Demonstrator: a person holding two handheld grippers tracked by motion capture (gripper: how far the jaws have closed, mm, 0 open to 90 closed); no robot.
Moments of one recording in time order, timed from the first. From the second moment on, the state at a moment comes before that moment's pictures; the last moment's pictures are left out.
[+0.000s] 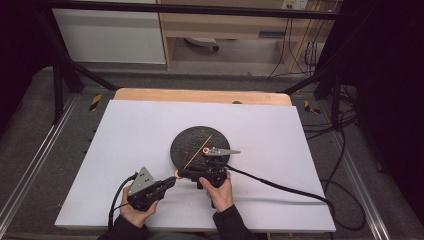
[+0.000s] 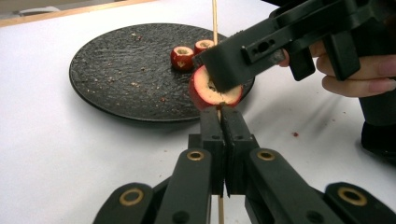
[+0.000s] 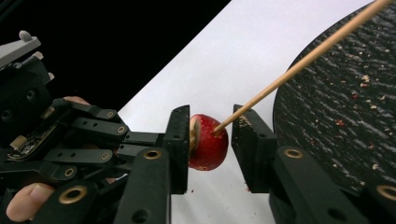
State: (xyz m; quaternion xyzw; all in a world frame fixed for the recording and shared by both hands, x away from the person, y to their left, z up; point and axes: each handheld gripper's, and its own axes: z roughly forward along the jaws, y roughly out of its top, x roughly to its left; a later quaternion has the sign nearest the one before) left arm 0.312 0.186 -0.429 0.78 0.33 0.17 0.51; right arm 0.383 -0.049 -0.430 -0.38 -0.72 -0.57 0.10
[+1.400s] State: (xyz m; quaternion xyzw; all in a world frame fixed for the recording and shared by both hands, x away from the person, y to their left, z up) left arm 0.308 0.193 -0.423 0.77 0.32 0.18 0.52; right arm 0.426 -0.107 -0.355 -0.41 -0.68 -0.60 0.01
